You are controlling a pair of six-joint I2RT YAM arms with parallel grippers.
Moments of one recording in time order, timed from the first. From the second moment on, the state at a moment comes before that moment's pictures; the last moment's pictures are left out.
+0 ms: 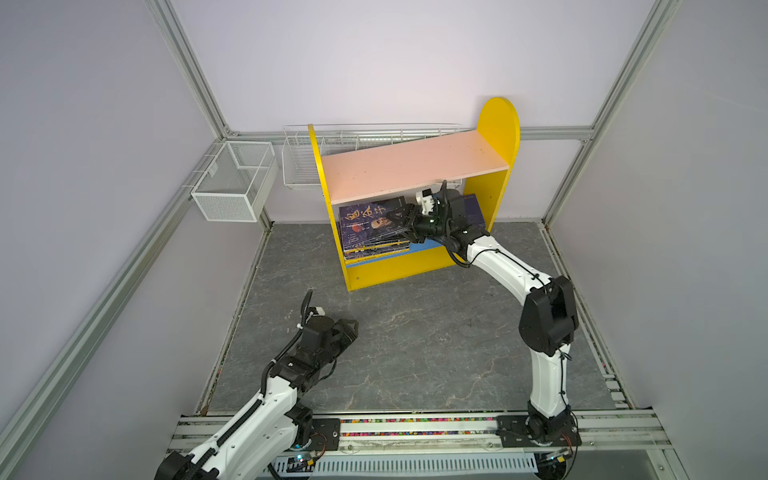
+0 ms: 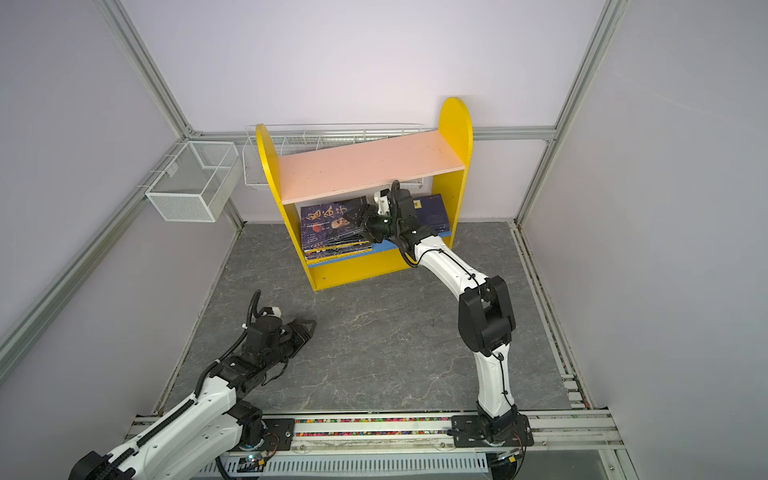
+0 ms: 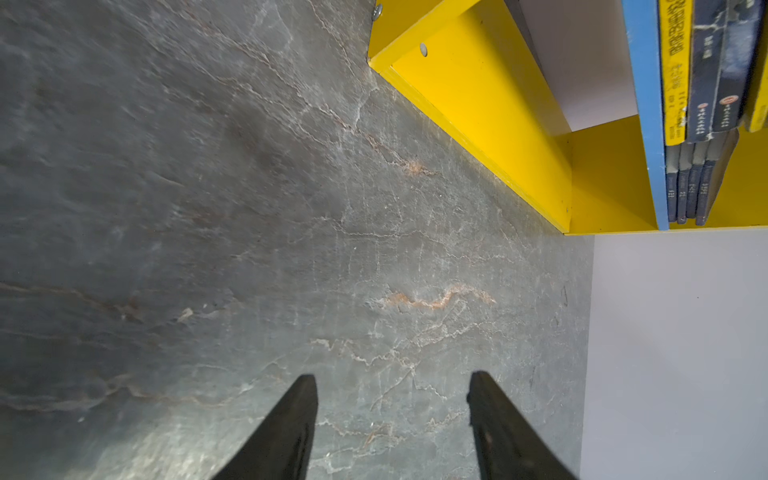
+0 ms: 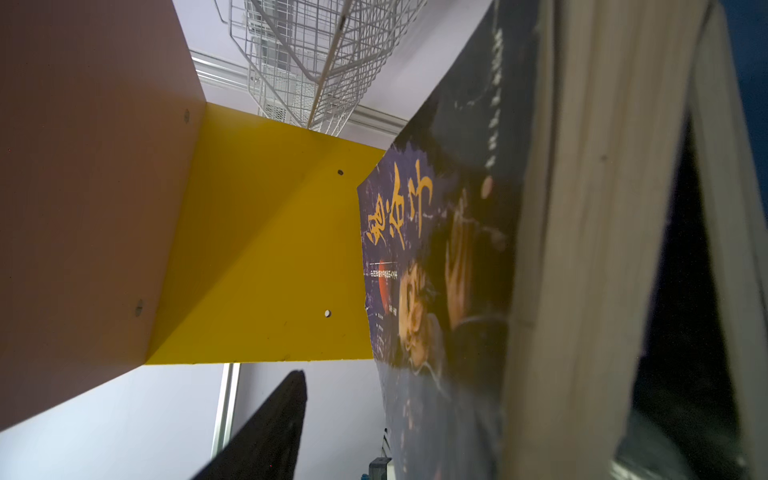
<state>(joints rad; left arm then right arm) -0.48 0.79 0.30 -0.16 0.03 -1.10 0.53 2.04 1.87 -0.15 -0.59 1.11</state>
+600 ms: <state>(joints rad) -0.48 0.73 0.29 -0.19 0.02 -1.10 0.53 2.12 1.97 -0.31 -0.65 1.36</state>
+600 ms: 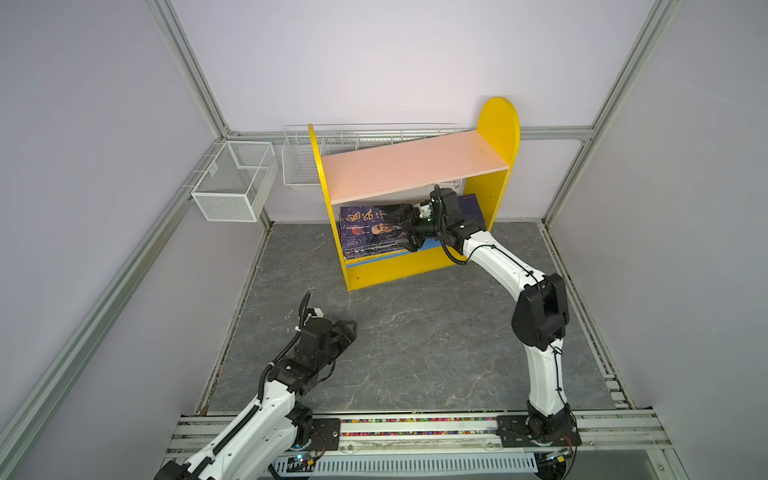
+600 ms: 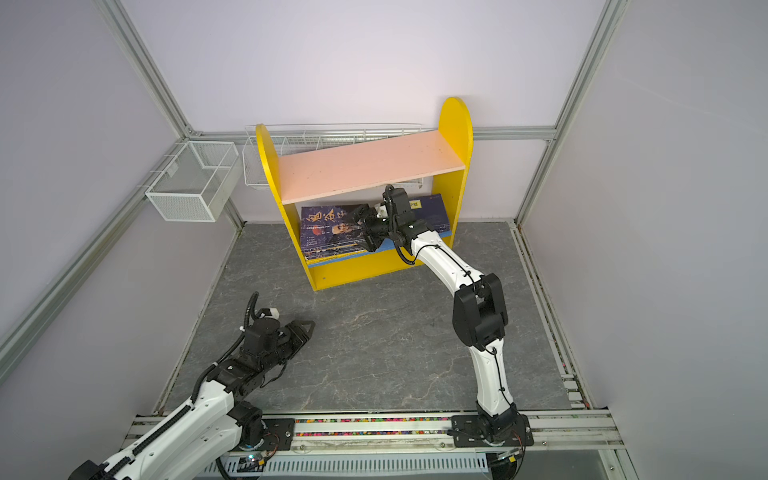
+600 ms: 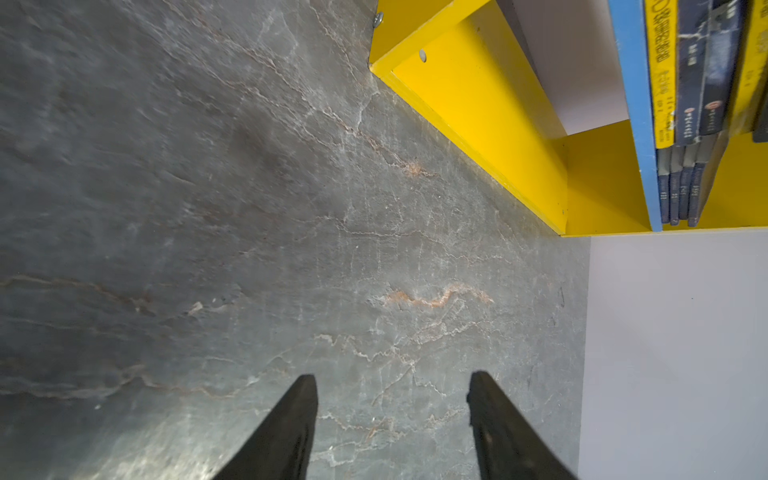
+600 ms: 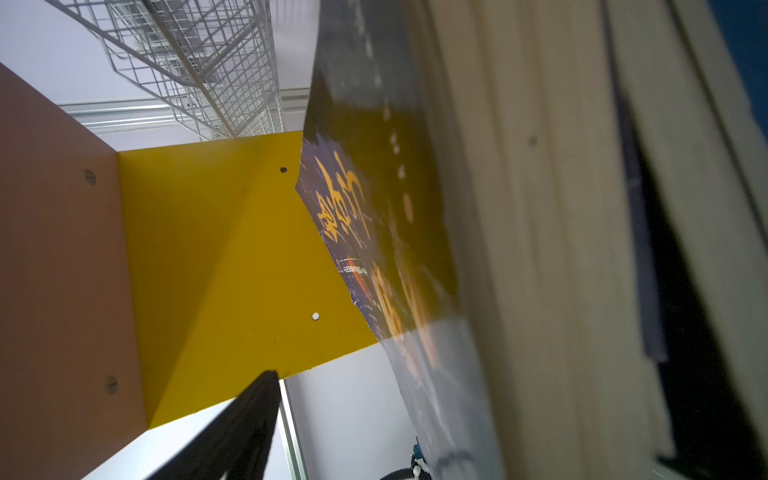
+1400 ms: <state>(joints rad) -0.48 0.72 0.29 -0.20 0.02 -1.10 0.51 2.10 1.90 -0.40 -0.66 1.38</state>
